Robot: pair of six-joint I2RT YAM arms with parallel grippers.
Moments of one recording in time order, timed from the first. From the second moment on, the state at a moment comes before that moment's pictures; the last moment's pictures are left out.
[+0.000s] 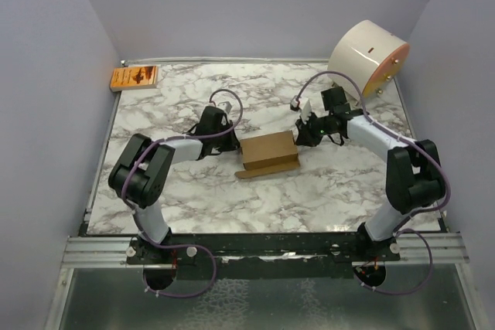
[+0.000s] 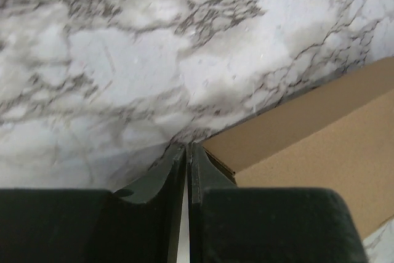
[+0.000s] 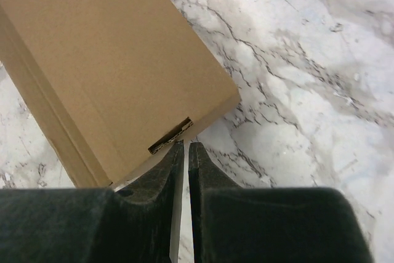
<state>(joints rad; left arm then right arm) -0.44 1.72 0.82 0.15 0.21 -0.53 0.29 1.70 1.10 -0.41 -0.61 -0.55</state>
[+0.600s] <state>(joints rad) -0.44 1.80 1.02 0.09 0.17 -0.36 0.16 1.57 1.13 -0.50 -0.79 -0.61</state>
